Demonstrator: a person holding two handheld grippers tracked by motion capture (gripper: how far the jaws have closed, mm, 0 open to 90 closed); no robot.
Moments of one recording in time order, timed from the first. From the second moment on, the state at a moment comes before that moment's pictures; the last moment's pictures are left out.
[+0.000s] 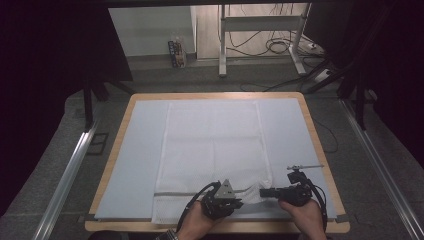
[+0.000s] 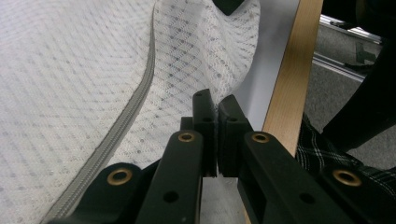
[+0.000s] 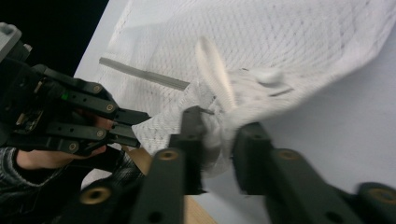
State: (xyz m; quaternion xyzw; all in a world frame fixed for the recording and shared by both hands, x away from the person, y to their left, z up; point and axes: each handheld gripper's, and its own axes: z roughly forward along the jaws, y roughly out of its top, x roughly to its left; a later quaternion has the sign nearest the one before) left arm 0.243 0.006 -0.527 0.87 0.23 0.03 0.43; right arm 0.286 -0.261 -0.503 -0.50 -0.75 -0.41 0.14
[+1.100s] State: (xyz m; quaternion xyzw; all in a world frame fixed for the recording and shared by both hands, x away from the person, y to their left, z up) left arm 0.319 -0.002 -0.480 0.87 0.22 0.01 0.44; right arm 0.268 -0.261 -0.496 -0.38 -0.84 -0.39 -0.01
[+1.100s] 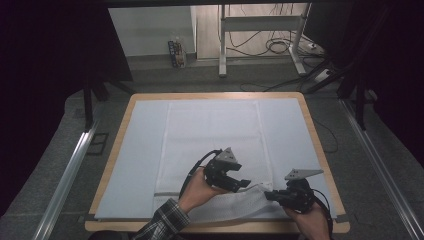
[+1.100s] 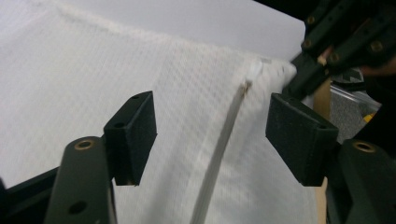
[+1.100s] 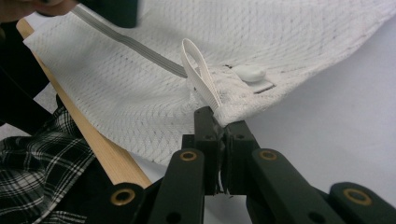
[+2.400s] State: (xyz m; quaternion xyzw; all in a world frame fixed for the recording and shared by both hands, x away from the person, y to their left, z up) left arm 0.340 -0.030 -0.494 0.89 0.21 -0.03 0.41; right arm 0.262 -0.259 -0.492 -0.32 -0.86 -0.39 -0.07
